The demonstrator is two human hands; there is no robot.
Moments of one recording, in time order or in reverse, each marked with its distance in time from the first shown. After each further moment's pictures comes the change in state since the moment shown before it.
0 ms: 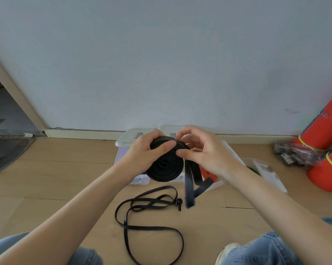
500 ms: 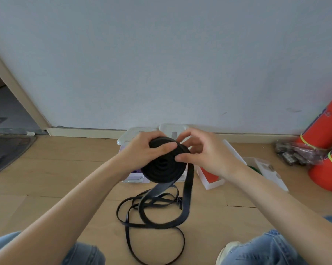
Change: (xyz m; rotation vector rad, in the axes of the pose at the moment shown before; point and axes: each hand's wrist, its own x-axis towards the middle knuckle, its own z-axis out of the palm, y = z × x) left_hand 0.001 -0.001 -0.016 -0.013 -0.154 -0.056; right_hand 0.000 0.002 0.000 -0.094 -0.036 0.015
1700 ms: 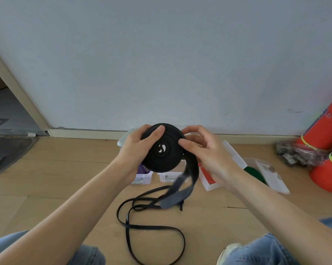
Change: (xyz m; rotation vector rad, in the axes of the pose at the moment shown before) left_hand -0.003 0.005 0.009 -0.400 0.291 -0.200; right_hand 0.003 0.008 0.010 0.468 0.150 0.103
